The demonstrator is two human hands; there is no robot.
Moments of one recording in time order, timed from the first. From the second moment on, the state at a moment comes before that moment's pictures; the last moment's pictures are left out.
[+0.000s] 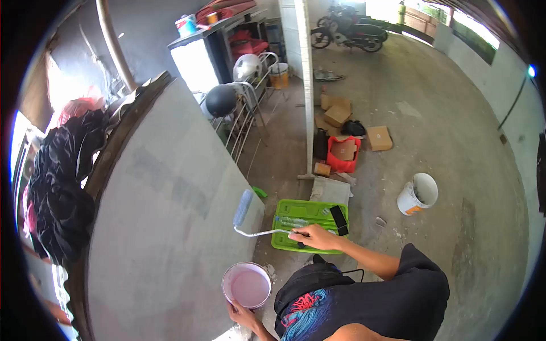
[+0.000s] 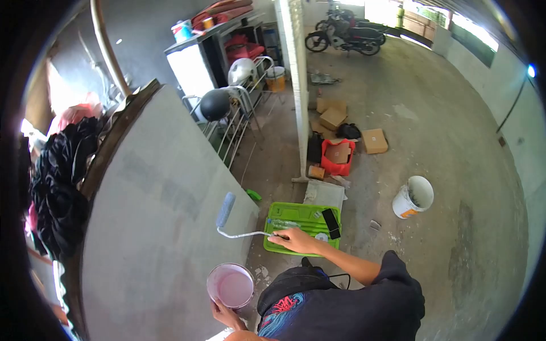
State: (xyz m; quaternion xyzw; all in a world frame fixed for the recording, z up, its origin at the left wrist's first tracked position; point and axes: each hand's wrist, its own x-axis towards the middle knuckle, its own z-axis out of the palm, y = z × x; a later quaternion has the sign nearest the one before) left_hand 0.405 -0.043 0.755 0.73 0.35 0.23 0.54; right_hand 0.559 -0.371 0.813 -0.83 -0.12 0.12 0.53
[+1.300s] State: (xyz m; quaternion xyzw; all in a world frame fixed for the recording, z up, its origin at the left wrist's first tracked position) left_hand 0.377 0.067 0.828 0.78 0.32 0.27 0.47; right_hand 0.454 -0.200 0.889 -0.91 -0.41 0.01 0.11
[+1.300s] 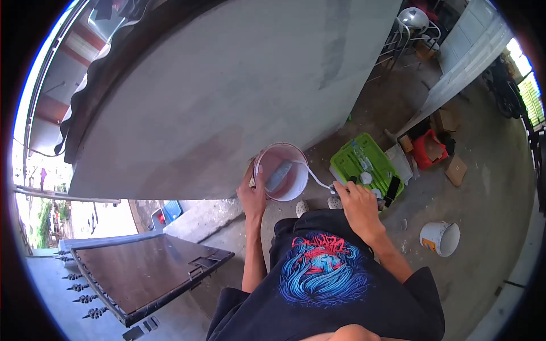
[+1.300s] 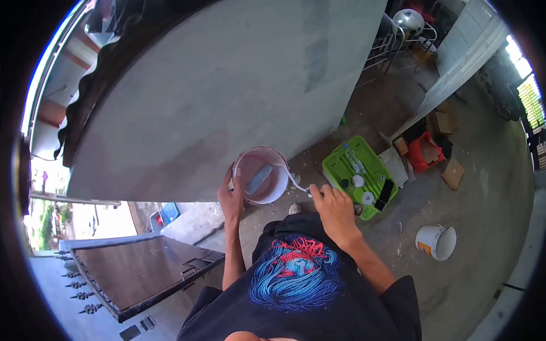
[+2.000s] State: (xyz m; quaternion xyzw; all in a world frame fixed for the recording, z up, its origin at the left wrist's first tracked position) left_hand 0.369 0.059 0.842 0.86 0.29 0.17 0.39; right_hand 0.449 -0.158 0.852 -0.90 -0.43 -0.03 0.04
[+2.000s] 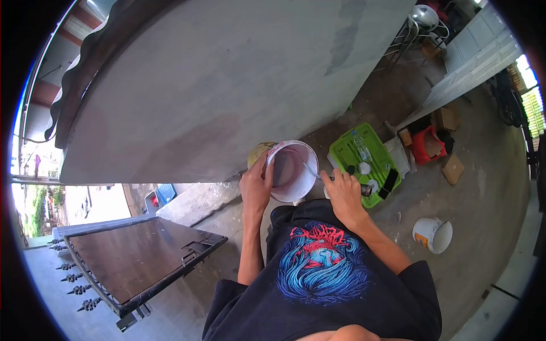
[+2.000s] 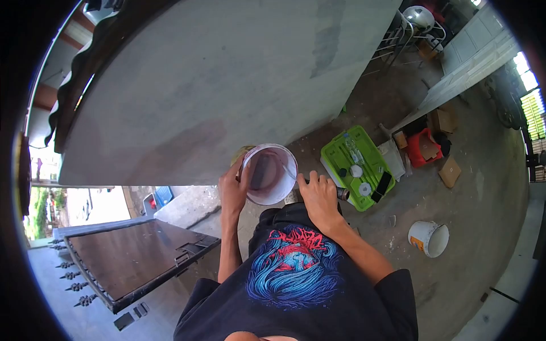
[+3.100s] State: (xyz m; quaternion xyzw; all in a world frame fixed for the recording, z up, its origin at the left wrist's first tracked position) left_hand 0.385 0.073 0.797 0.79 0.33 0.22 0.47; right_hand 0.453 -0.202 0.882 -0.92 -0.29 0.10 0.23
